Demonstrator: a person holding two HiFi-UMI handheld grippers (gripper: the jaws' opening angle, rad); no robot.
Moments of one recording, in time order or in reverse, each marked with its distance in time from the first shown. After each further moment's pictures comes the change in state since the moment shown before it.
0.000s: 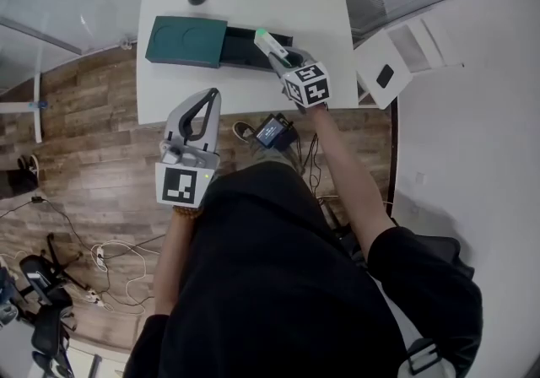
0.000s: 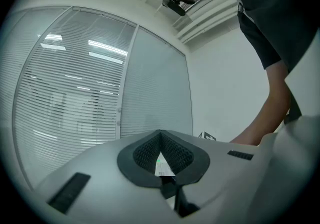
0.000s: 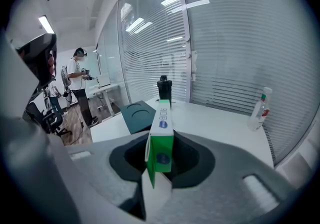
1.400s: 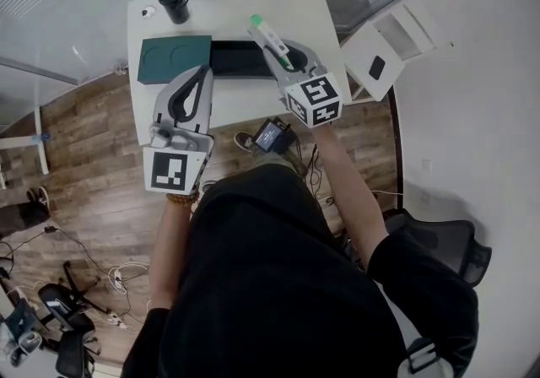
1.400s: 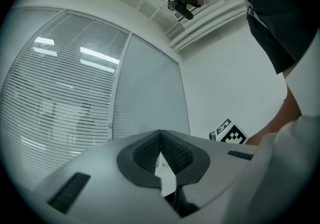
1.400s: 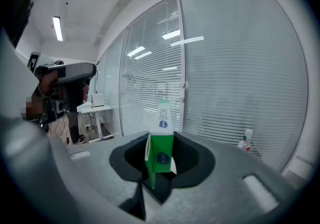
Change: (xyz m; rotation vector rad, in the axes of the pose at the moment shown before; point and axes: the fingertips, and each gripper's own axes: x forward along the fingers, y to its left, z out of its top) left arm 0.044 0.005 0.061 0.074 -0.112 -0.087; right arm -0.104 0.015 0.111 -0.046 -0.337 -0.125
